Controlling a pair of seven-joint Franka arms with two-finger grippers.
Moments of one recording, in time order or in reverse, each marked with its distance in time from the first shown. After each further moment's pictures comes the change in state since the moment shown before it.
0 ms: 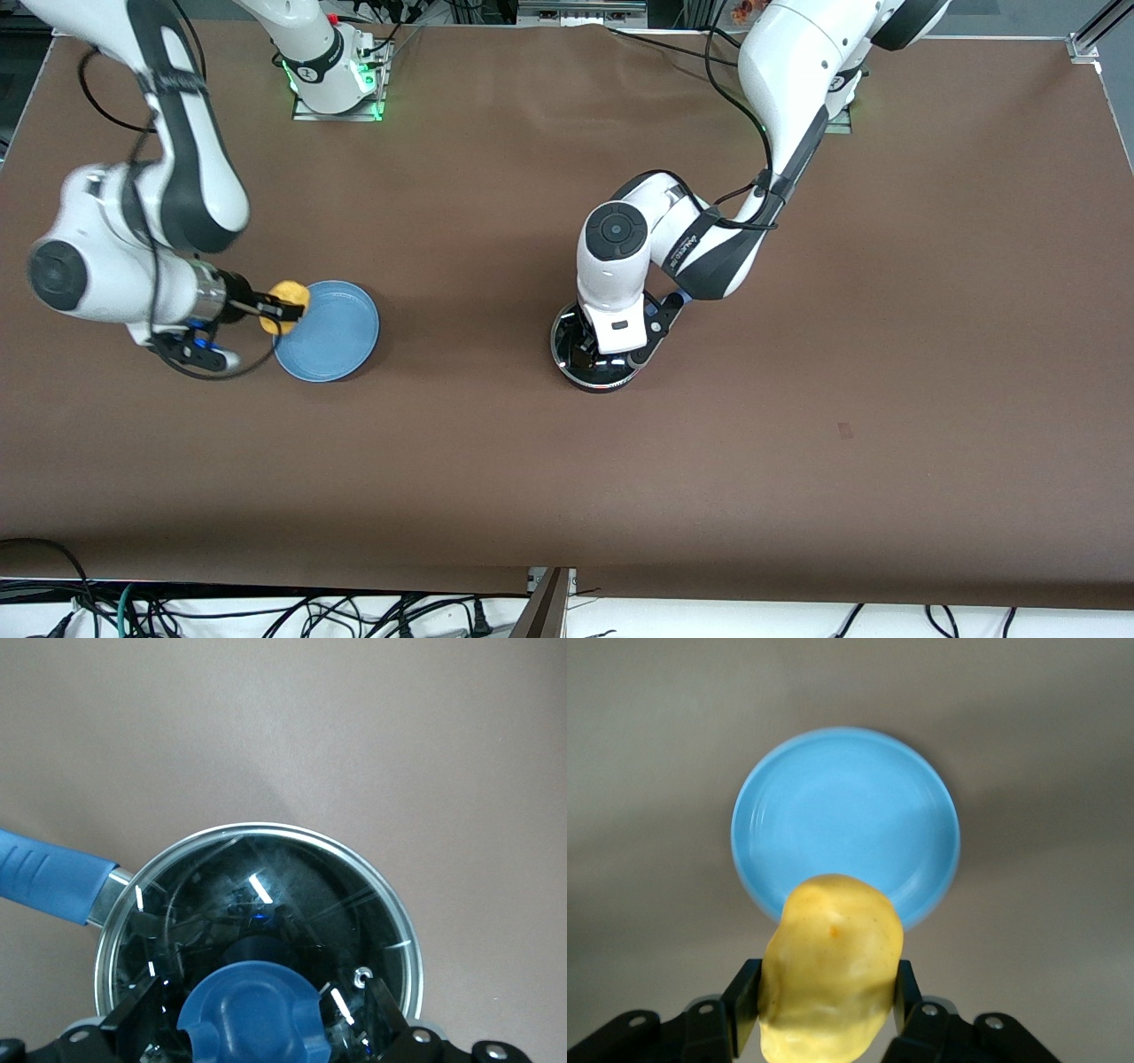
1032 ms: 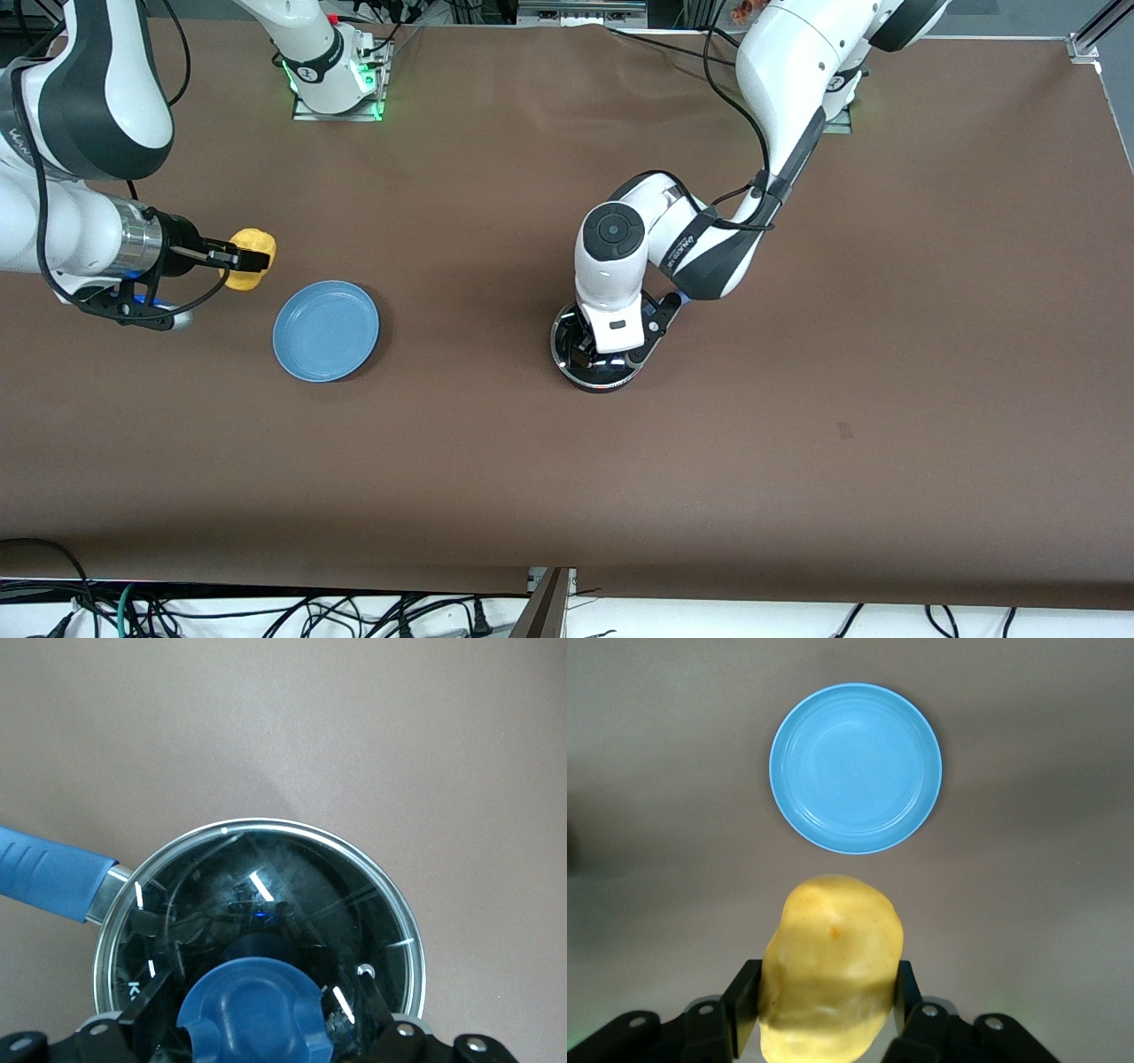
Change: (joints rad) left arm -0.001 0.001 0.000 0.001 0.000 0.000 0.000; right arm 0.009 -0.068 -0.002 0.152 -0.003 -0.250 0.000
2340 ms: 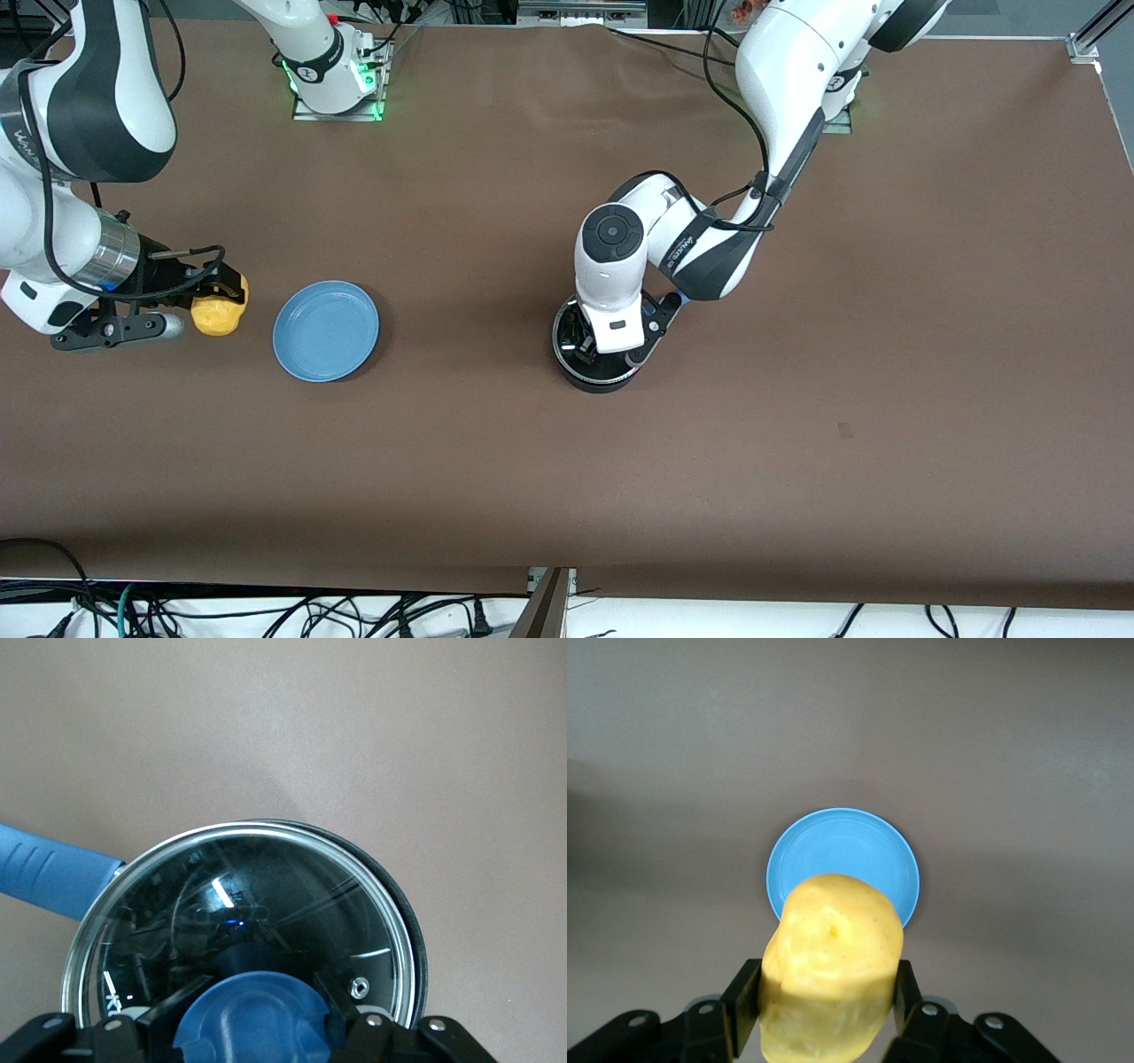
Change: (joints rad) left arm 0.000 0.002 0.000 -0.002 0.000 -0.008 0.001; right arm -0.001 0.000 -0.003 0.000 -0.075 0.227 -0.385
